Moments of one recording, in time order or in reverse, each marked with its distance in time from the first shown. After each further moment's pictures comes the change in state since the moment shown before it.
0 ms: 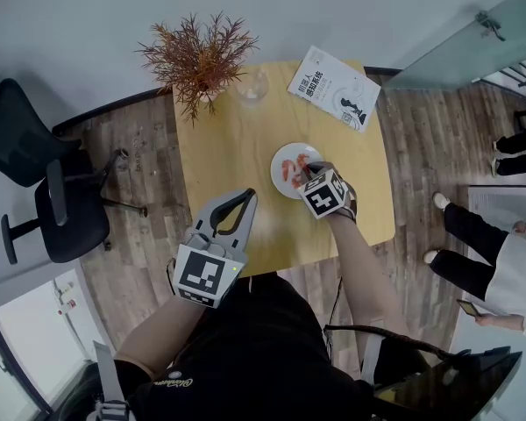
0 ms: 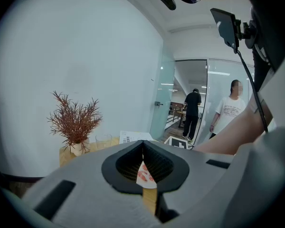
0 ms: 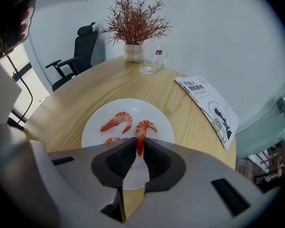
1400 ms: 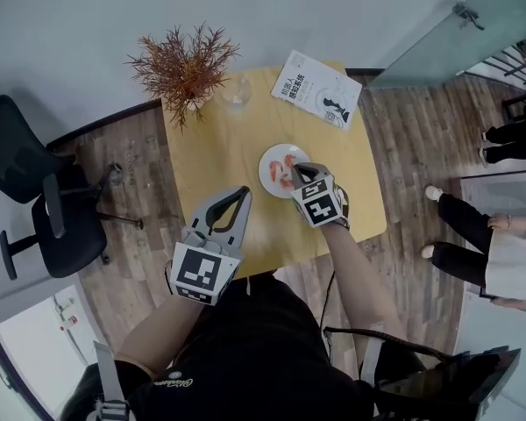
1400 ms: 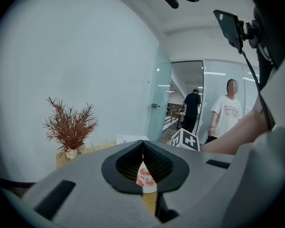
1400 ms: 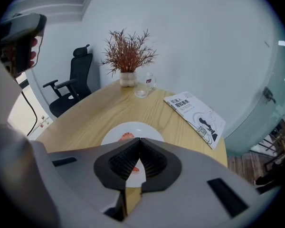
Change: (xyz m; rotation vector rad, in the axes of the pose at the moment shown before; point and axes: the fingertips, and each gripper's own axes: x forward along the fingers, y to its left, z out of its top) left arm 0.003 -0.012 0.013 0.025 -0.025 -0.025; right arm -0.055 -0.001 0.029 0.115 -0.196 -0.043
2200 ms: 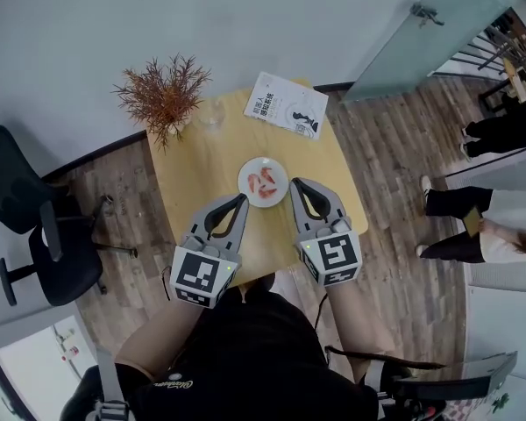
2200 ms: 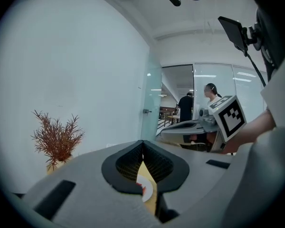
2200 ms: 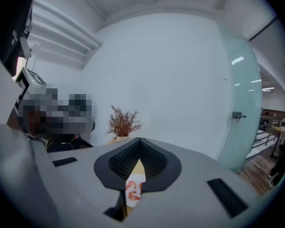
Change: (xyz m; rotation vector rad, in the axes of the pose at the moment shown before) left arm 0.000 -0.047 0.032 0.055 -0.058 -0.074; right arm -0.211 0.013 0.085 0.138 -0.606 -0.168
